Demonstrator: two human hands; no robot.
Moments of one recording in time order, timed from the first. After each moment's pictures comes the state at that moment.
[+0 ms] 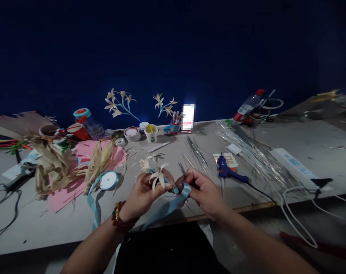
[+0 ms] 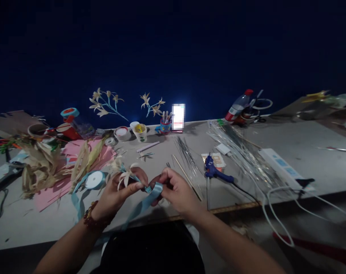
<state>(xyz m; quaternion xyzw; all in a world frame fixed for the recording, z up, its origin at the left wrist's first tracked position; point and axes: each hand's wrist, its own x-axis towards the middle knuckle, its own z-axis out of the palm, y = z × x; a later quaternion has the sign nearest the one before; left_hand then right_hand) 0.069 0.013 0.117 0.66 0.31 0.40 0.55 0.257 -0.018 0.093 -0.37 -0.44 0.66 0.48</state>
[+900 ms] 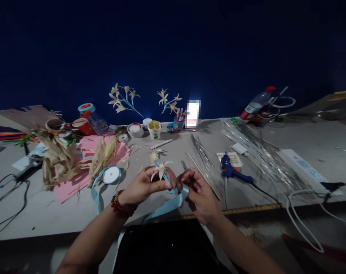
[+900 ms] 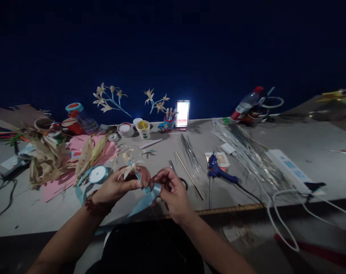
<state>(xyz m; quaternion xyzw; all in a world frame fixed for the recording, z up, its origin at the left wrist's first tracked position) 0.059 0.028 0.113 0.63 0.22 0.34 0.66 0.233 -0.027 0.078 -0.35 -0.35 0.64 0.59</state>
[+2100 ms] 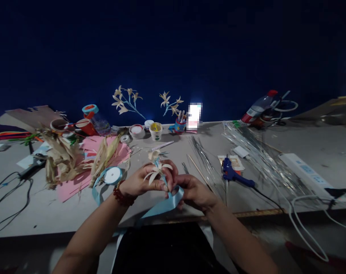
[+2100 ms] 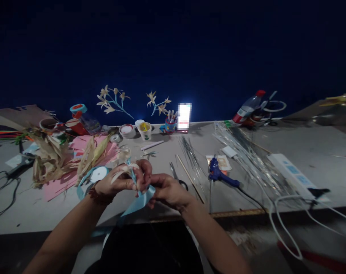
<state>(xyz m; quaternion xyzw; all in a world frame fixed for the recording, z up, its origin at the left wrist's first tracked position) 0.051 0.046 0.116 0.64 0.15 0.30 0.69 0.239 0.002 0.084 -0.24 -0.36 0.82 0.37</state>
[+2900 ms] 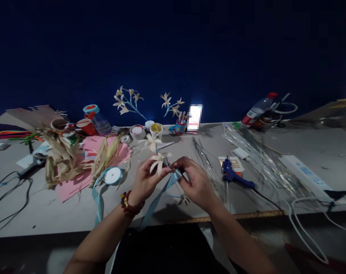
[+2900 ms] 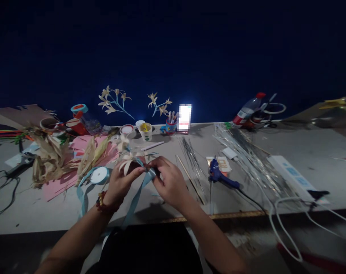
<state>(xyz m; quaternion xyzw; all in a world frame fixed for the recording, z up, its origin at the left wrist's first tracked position) 0.071 0.031 0.102 0.60 0.39 0.54 0.44 0.244 0.015 0.106 -0.39 -0.78 0.20 0.45</state>
